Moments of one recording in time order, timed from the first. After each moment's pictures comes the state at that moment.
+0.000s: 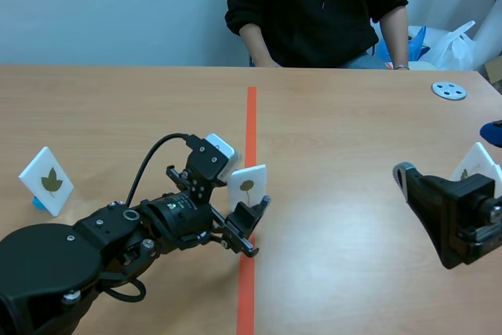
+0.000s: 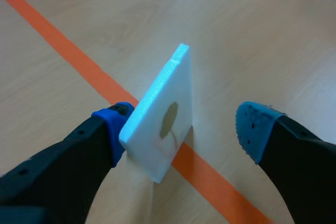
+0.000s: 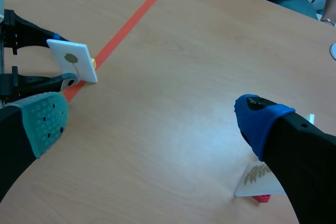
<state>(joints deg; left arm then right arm) -10.3 -10.8 35.0 53.0 -2.6 -15.5 -18.4 -42.0 19.5 20.5 122.5 17.5 29.6 -9.7</state>
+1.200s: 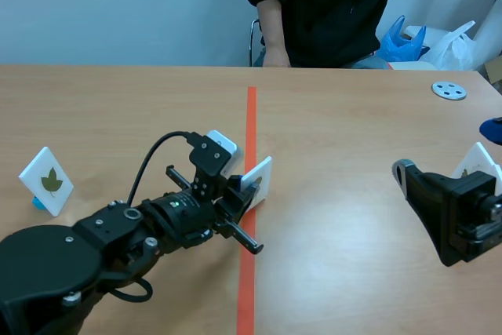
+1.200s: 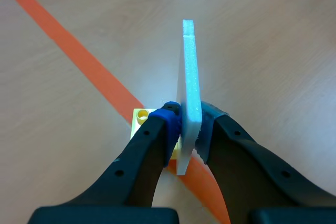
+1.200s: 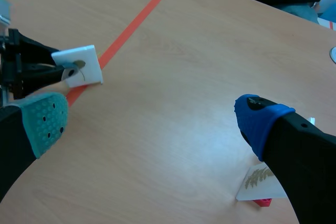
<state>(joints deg) -8.4 -11.5 34.2 59.3 -5.5 -13.7 -13.0 -42.0 19.5 20.5 122.5 17.7 29.7 -8.9</state>
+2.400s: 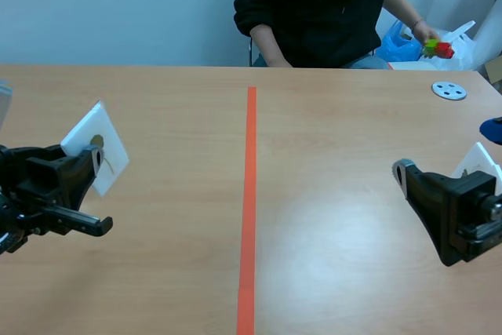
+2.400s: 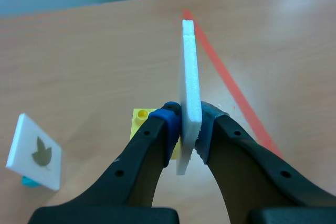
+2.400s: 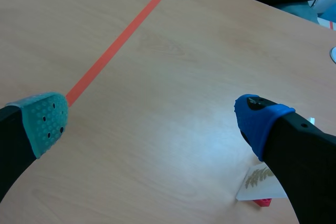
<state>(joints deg) 35.1 -19.2 -2.9 112.9 -15.1 -10.3 1.0 -42.0 19.5 20.5 122.5 17.7 29.7 -8.9</state>
